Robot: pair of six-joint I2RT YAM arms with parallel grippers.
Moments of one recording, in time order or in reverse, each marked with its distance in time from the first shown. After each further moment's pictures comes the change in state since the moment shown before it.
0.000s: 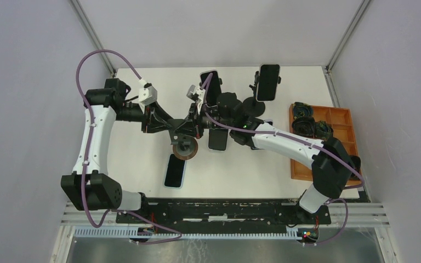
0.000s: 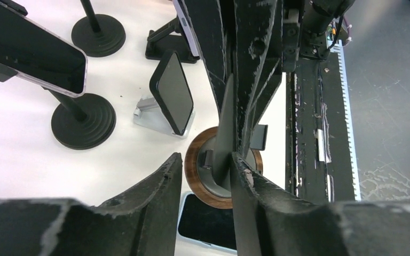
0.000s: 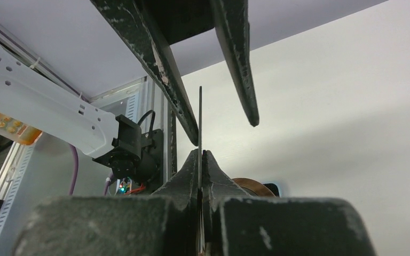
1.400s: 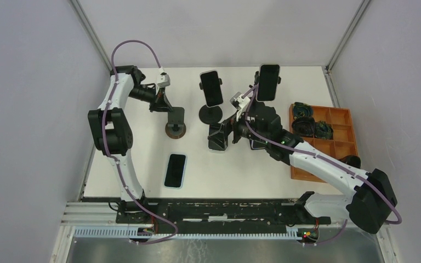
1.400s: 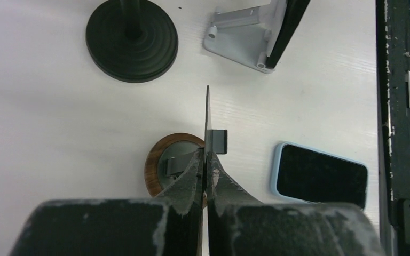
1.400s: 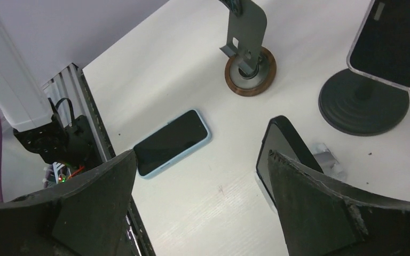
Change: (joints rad) left arm 0.001 0.662 0.377 0.026 -0.217 0.129; right arm -0.140 -0.412 -0.383 -0.155 0.257 -0.027
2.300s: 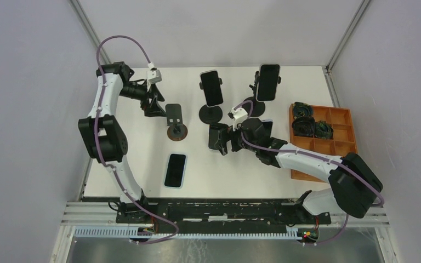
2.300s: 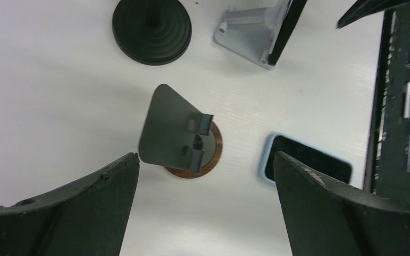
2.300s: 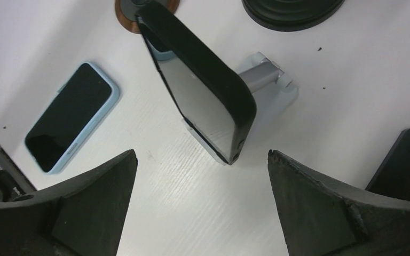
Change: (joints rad) left arm 0.067 -0.047 0.031 0.004 -0.024 -0.042; right arm 0.020 0.131 -0.154 -0.002 0.302 0.036
